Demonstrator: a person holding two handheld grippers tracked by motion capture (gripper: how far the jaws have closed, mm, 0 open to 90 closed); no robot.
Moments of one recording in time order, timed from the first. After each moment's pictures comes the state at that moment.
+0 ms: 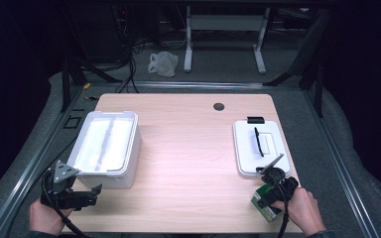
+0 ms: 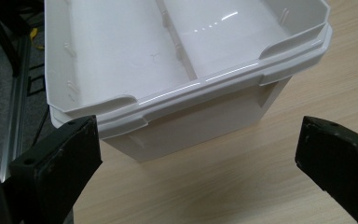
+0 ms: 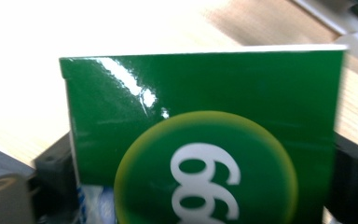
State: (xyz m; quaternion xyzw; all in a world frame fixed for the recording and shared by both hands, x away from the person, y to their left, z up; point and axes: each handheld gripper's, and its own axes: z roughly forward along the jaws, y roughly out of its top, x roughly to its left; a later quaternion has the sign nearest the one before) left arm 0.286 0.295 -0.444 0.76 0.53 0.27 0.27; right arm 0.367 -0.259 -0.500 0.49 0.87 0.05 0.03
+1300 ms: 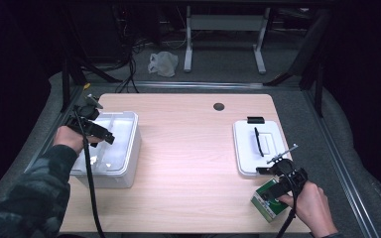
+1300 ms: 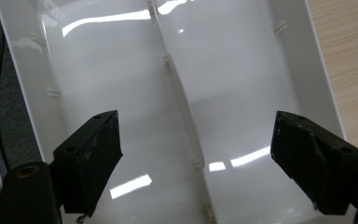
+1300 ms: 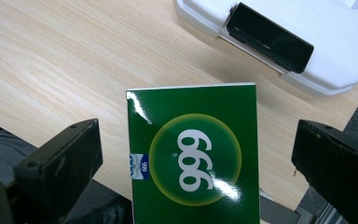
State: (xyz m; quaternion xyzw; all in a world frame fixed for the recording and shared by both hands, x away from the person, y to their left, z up) left arm 0.473 0.281 -0.393 0.78 0.61 0.08 0.13; right arm 0.358 -0.261 -0.448 0.50 0.86 0.12 0.07
